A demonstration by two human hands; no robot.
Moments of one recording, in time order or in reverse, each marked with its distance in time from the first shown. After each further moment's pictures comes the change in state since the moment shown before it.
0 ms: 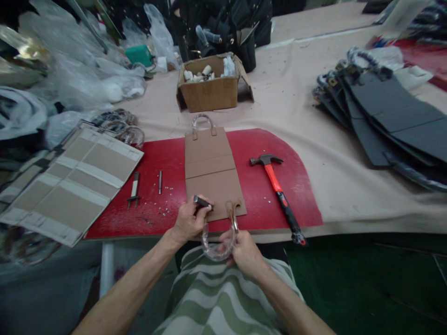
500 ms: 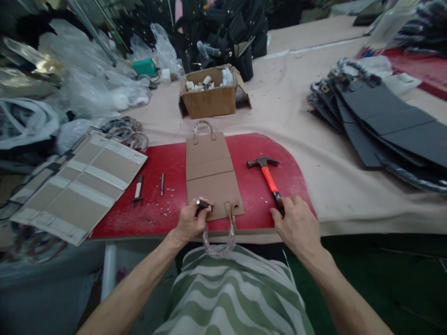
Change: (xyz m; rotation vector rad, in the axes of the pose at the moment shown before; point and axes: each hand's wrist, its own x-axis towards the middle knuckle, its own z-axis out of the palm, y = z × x) left_hand -0.007 -0.003 0.009 0.074 0.044 0.098; right_hand -0.020 -0.052 -0.114 -1.258 0.824 -0.405
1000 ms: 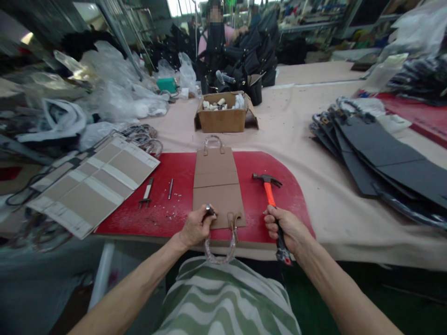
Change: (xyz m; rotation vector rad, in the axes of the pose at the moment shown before) left_hand 0.003 0.004 0.002 -0.009 -0.026 -0.072; right_hand 0.030 -0.030 -0.022 1.424 -0.589 0.584
